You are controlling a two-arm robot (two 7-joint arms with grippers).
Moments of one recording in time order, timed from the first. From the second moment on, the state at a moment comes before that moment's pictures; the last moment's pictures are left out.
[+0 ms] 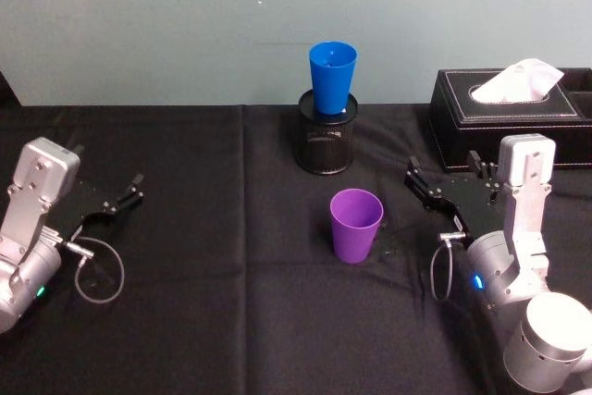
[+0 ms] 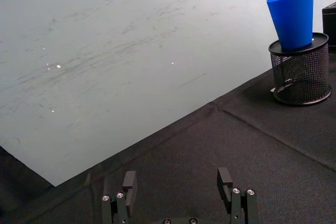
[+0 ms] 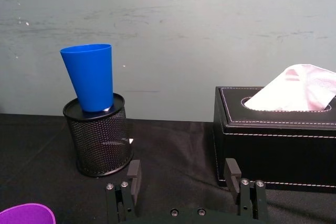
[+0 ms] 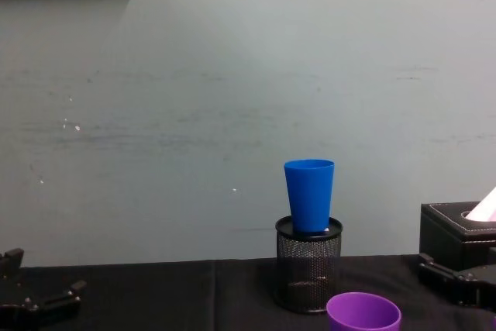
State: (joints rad) left arm -0.20 0.60 0.45 -1.41 -0.25 -0.12 0.03; right arm 0.13 0.10 -0.12 -1.37 0.08 -0.08 0.04
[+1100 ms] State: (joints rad) left arm -0.20 0.60 0.45 -1.41 -0.25 -0.12 0.03; right arm 0.13 0.10 -0.12 -1.37 0.08 -0.08 0.04
